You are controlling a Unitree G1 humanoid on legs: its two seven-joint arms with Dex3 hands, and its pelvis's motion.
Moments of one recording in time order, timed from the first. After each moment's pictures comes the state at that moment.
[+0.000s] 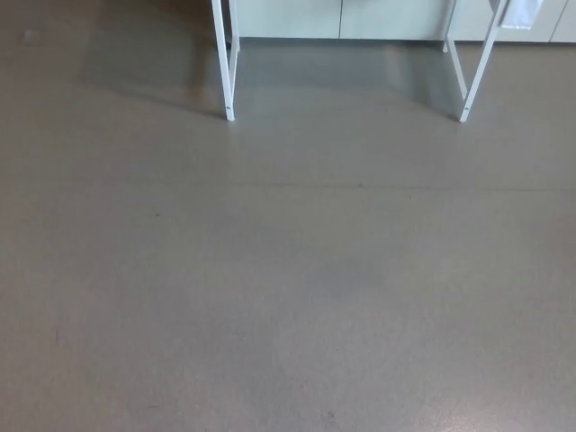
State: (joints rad) left_arm 0.03 0.75 0.15 1.28 0.05 0.07 -0.21; right_arm 0.23 -0.66 -0.03 0.94 -0.16 -0.14 0.05
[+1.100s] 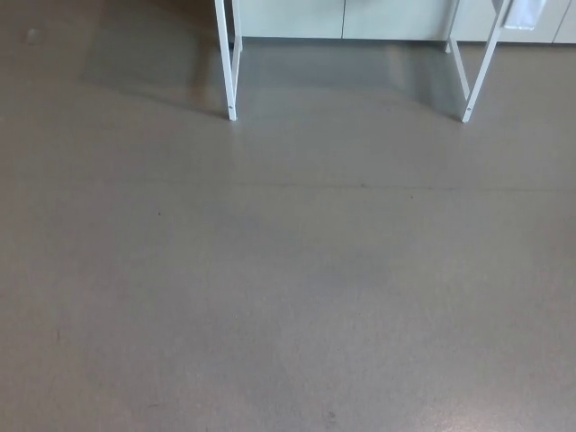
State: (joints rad) left_arm 0.03 0.75 0.16 1.29 0.06 0.04 -0.25; right_arm 0.23 -0.67 -0.05 0.93 -0.15 -0.19 0.07
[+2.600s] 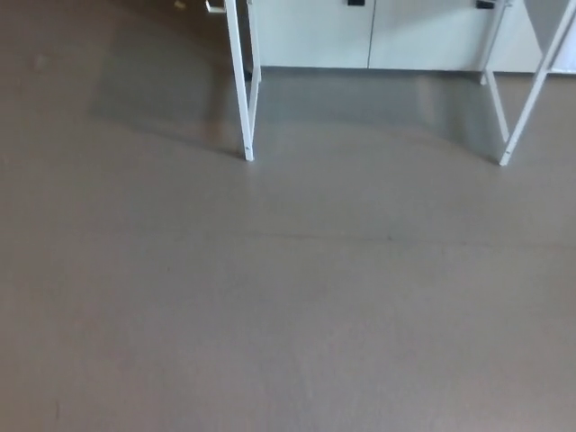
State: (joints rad) left_arm 0.05 0.71 0.11 1.31 0.07 0.02 -0.21; right_arm 0.15 -0.74 -0.01 0.92 -0.19 -0.18 0.08
